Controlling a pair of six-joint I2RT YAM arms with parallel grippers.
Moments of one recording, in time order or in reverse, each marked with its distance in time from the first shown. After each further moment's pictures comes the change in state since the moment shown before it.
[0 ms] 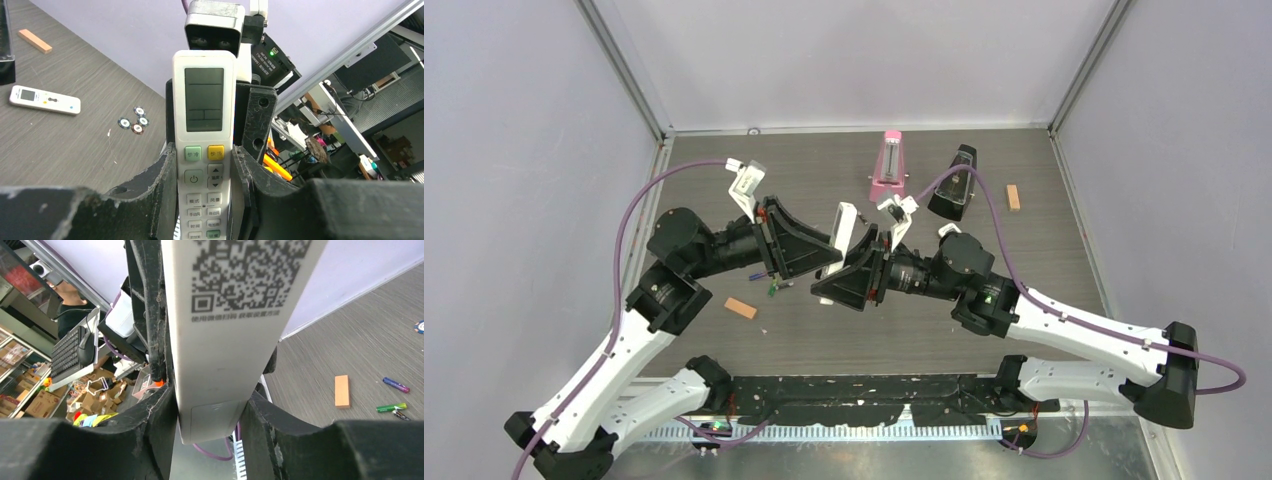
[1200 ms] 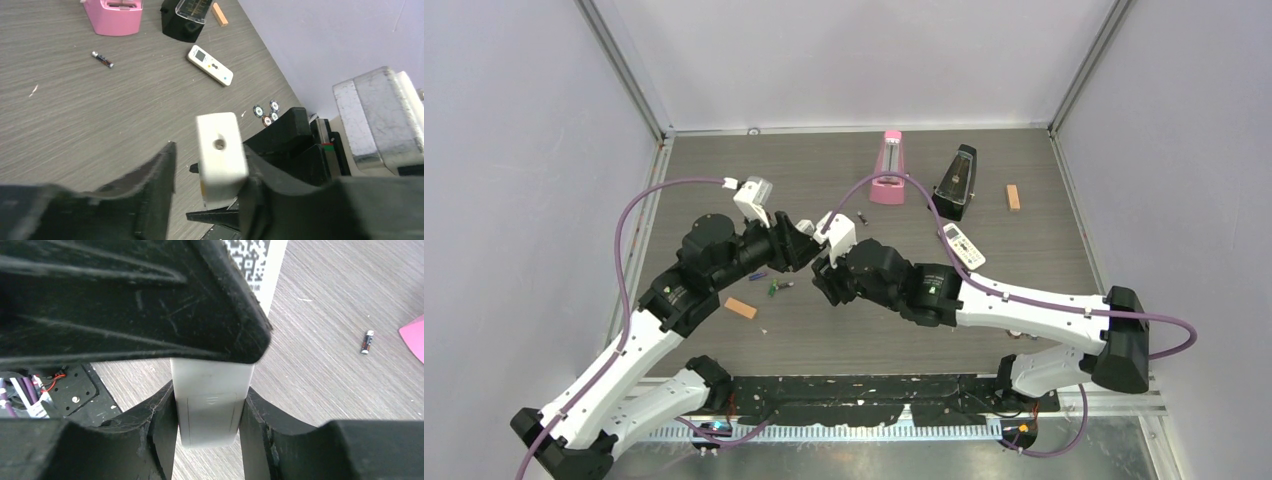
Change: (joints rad) left arm 0.012 -0.010 -0.116 -0.278 -0.499 0.257; right arm 0.116 0.291 0.213 -0.543 0.582 -0.476
